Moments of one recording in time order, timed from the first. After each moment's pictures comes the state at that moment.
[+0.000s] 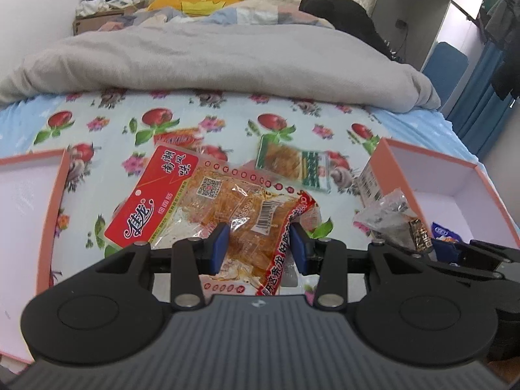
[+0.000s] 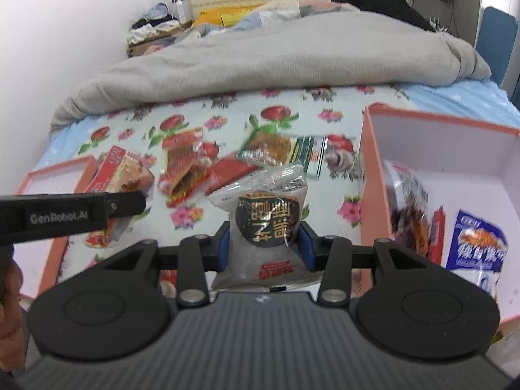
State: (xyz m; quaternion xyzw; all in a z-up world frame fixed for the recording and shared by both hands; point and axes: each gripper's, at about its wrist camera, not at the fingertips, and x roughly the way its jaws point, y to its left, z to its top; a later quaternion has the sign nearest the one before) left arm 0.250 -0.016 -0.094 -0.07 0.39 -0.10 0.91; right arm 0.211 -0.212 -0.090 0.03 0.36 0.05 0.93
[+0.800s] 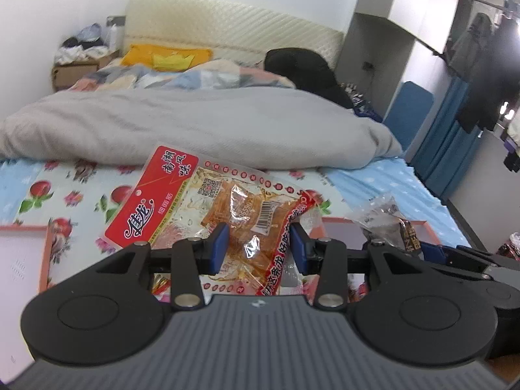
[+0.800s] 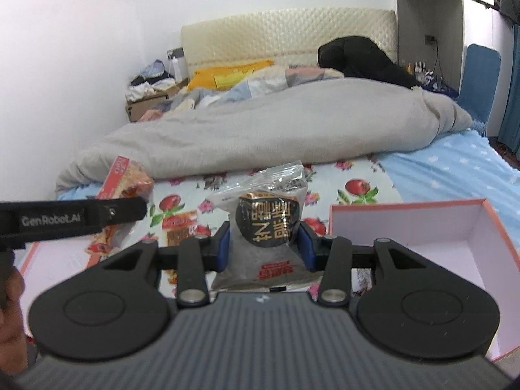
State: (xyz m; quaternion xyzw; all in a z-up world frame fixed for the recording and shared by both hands) left arm 0.244 -0.063 0.036 -0.07 0.31 -0.15 0.94; right arm 0.204 -0.258 0.015 0.04 0.27 0.04 0.96
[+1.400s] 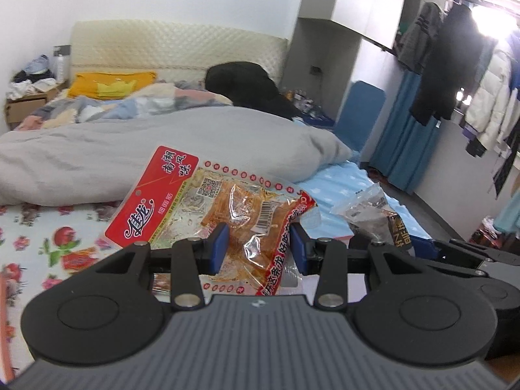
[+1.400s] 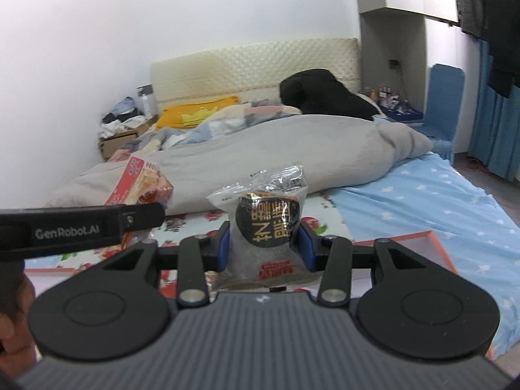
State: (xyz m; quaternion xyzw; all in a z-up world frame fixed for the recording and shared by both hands) left arm 0.253 -0.185 0.077 -0.05 0.28 -0.23 0.93; right arm 0.191 -0.342 0.044 0.05 0.22 -0.03 0.97
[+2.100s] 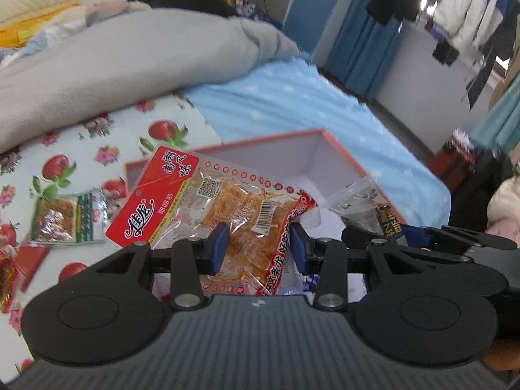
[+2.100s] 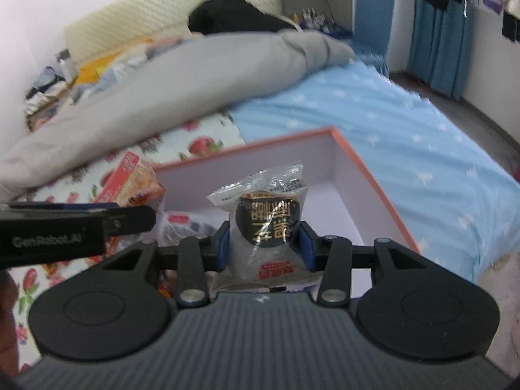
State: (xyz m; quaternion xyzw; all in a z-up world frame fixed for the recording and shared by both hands) left arm 0.303 -0.349 -0.057 0.03 0.42 -0.32 0.85; right arm 0.198 -0.457 -0.071 0.11 0.36 -0.14 0.92
